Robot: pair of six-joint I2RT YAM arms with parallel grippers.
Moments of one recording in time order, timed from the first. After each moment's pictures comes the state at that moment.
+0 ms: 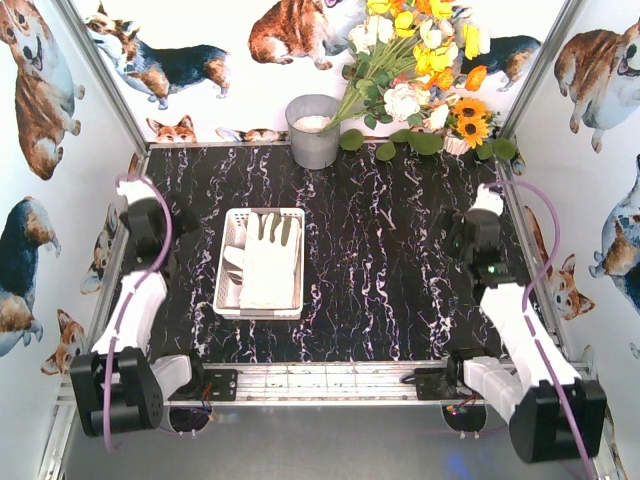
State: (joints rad) left arm 0.15 1.11 0.70 0.01 -0.13 -0.27; right arm 0.06 0.95 0.67 -0.28 0.14 0.34
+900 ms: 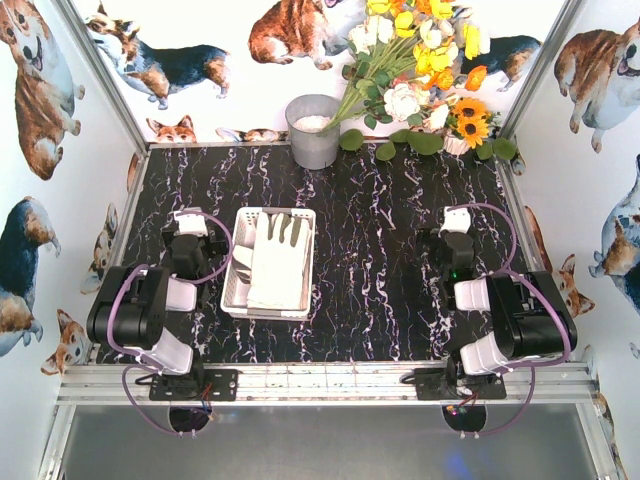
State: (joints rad) left arm -0.02 1.57 0.30 1.02 -0.21 0.00; right arm 0.06 1.47 0.32 0.78 0.16 0.02
